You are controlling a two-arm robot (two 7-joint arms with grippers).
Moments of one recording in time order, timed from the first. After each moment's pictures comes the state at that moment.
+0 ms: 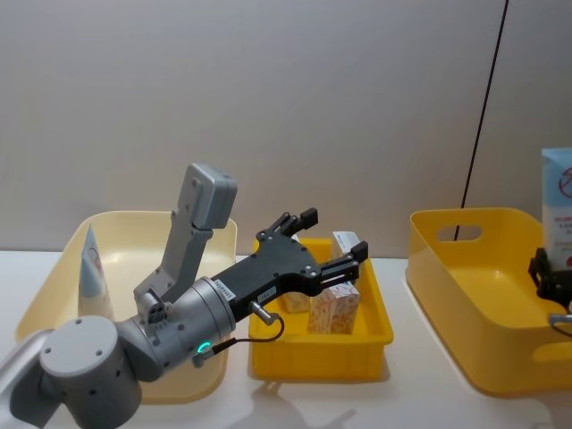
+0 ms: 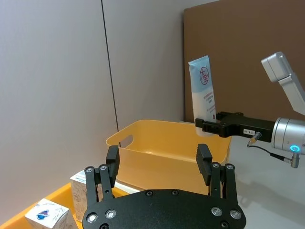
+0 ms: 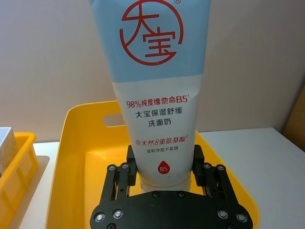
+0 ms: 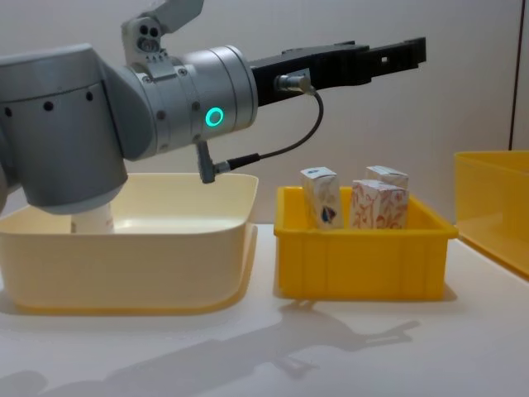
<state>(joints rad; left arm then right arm) -0.60 0.18 0.51 -1.35 -0.49 0.02 -0.52 0.28 0.21 0.03 -1.62 0.11 0.40 -0.14</state>
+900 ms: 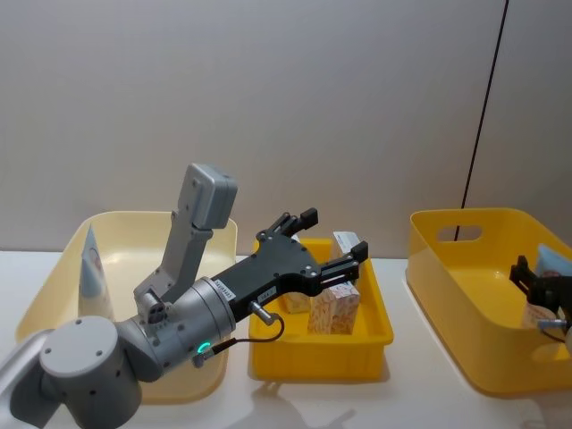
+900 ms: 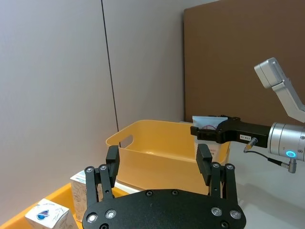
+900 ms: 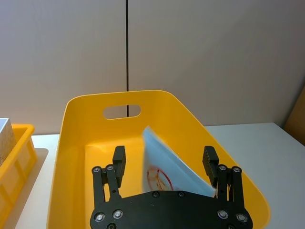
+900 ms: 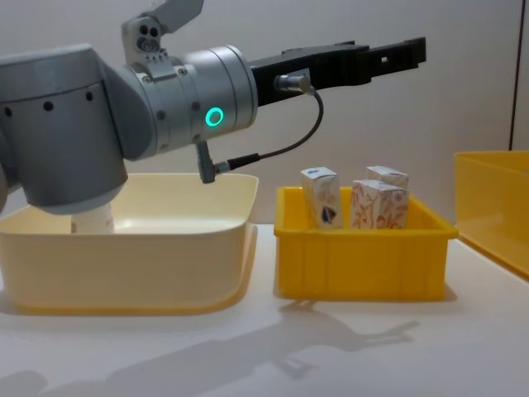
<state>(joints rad) -0.60 0.18 0.51 -1.35 -0.49 0.02 -0.52 0.29 0.19 0.01 -1.59 0.08 0.41 -0.15</state>
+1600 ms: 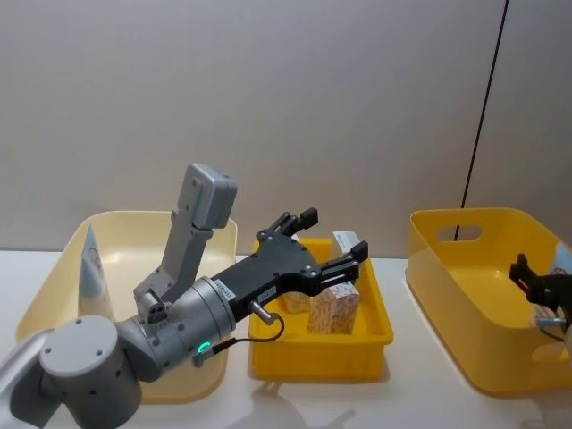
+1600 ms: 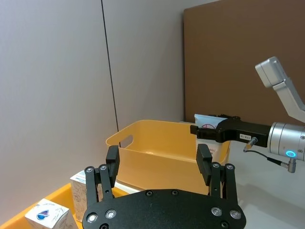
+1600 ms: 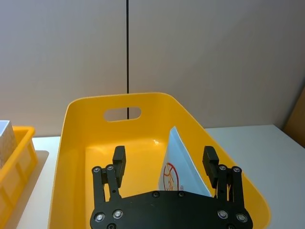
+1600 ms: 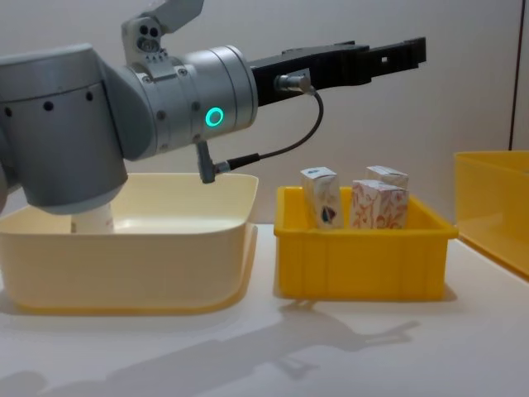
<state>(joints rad) -0.60 0.18 0.51 -1.35 -0.49 0.02 -0.52 0.29 0.19 0.01 -1.59 0.08 0.40 -0.15</state>
